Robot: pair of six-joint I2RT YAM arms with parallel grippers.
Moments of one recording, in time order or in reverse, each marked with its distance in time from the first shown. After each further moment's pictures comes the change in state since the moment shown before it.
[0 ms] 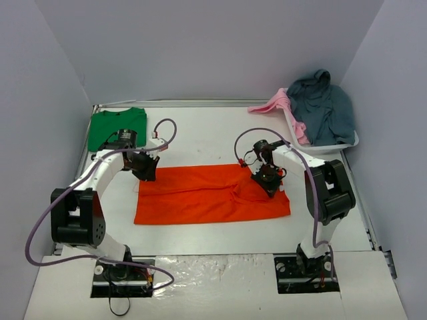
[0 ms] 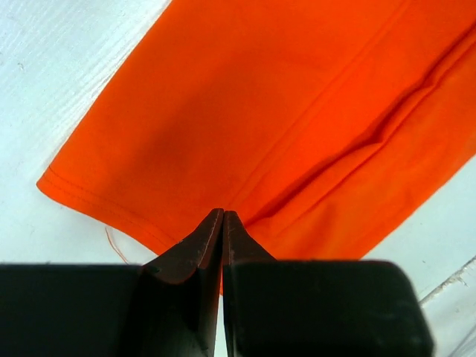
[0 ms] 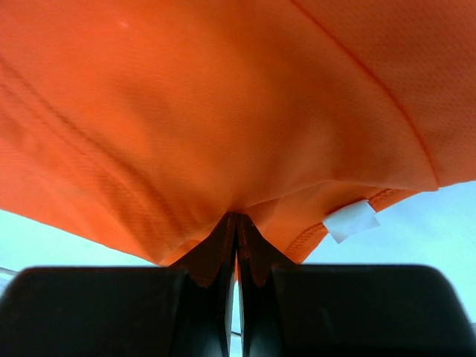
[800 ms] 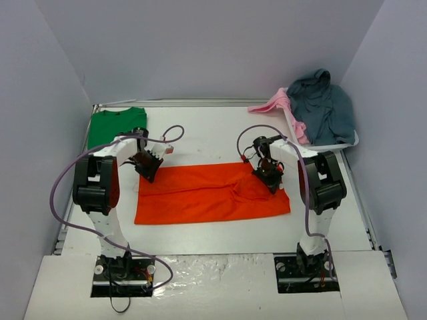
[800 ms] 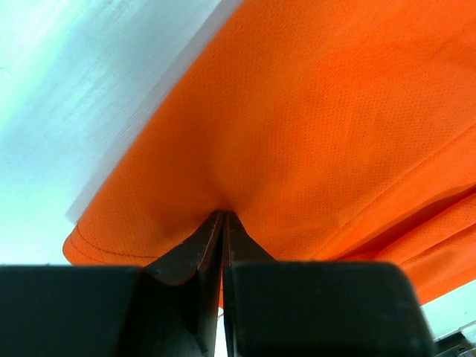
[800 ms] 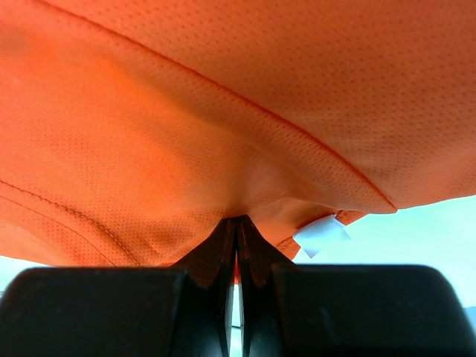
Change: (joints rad) left arm -0.016 0.391 0.197 -0.045 -0.181 0.055; right arm -0.037 0.127 0.093 -0.024 0.069 0.050
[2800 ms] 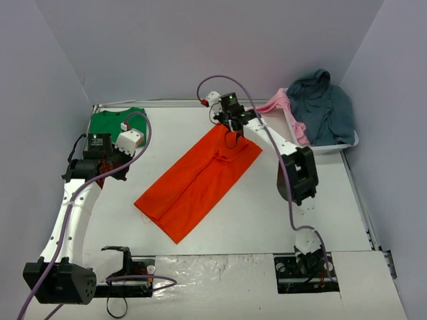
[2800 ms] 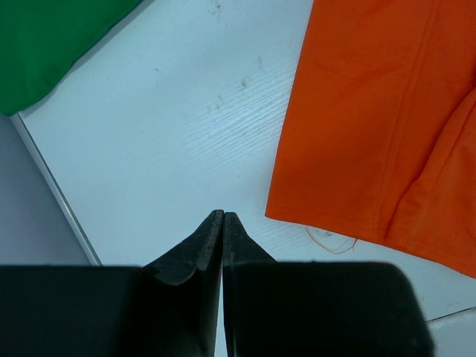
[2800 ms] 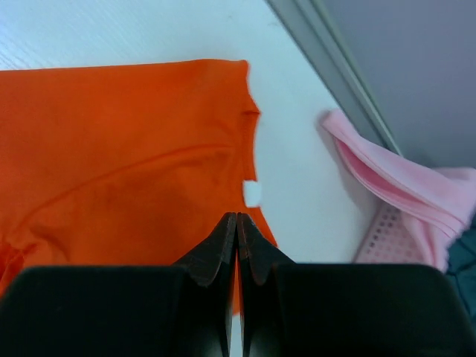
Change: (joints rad) left arm 0.066 -0.803 -0.171 -0.051 -0.132 -0.156; right arm 0.182 0.329 0.728 0.510 0.189 -0.164
